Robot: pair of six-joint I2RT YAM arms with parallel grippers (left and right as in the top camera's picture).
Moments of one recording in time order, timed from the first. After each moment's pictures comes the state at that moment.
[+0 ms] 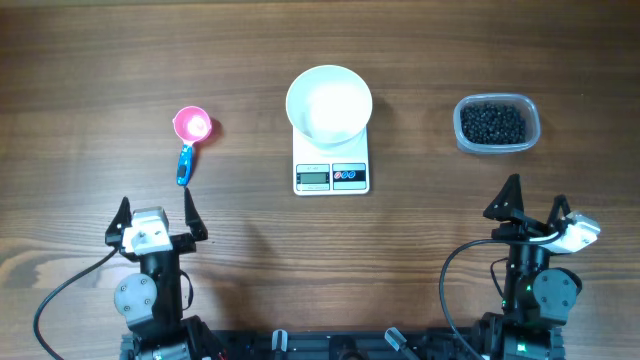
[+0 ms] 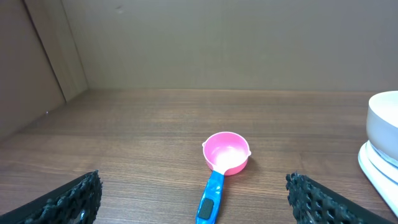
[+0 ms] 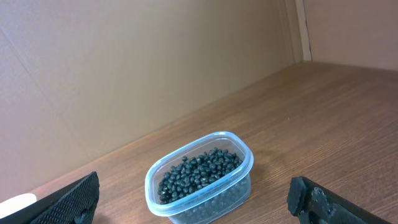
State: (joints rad) left arm 0.31 0.01 0.01 -0.06 0.12 0.07; right arm -0.20 0.02 0.01 0.01 0.07 0.37
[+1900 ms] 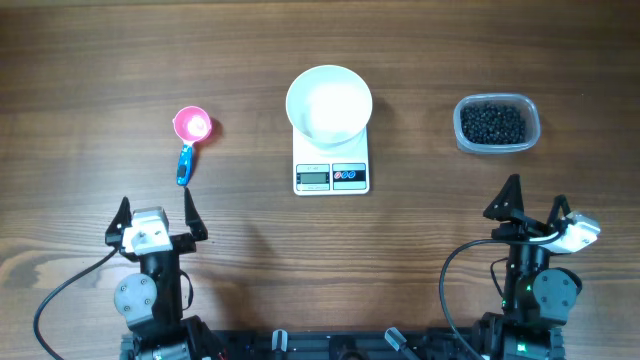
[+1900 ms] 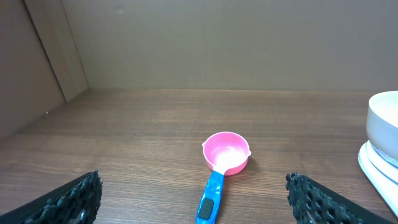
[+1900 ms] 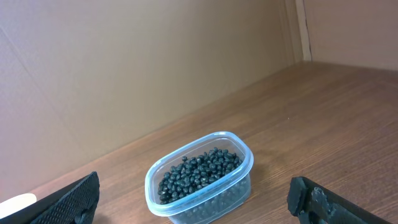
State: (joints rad) left arm 0.31 0.01 0.01 -0.06 0.12 0.07; right arm -0.20 0.02 0.01 0.01 0.07 0.37
